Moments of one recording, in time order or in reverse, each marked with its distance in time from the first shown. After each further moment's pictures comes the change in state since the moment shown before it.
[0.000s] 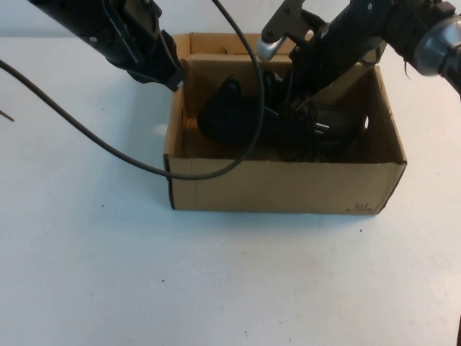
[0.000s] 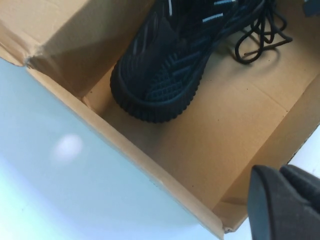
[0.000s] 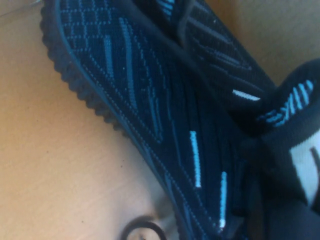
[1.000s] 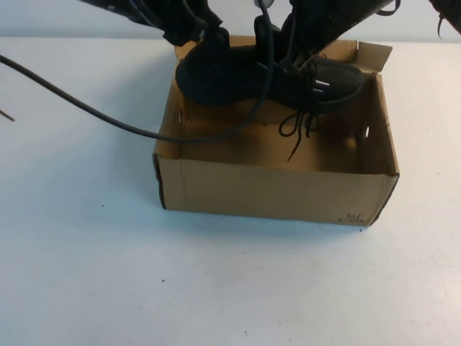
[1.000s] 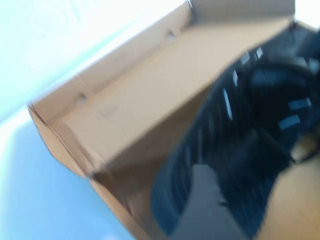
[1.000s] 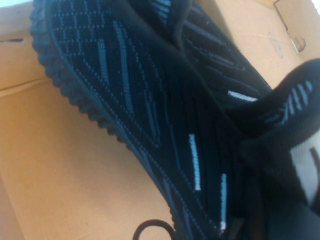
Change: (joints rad) right arm 0.044 -0.187 0.000 -0.003 0.036 0.003; left arm 0.000 0.001 0.000 -0.111 -0.316 0.053
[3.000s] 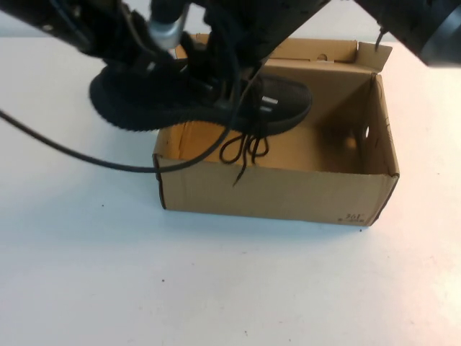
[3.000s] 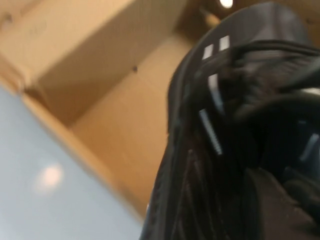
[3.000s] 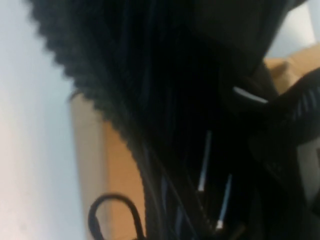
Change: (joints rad) right arm 0.346 -0.130 0.000 -0.307 0.106 0.103; left arm 0.094 -0.120 0.092 -0.100 0.319 0.061
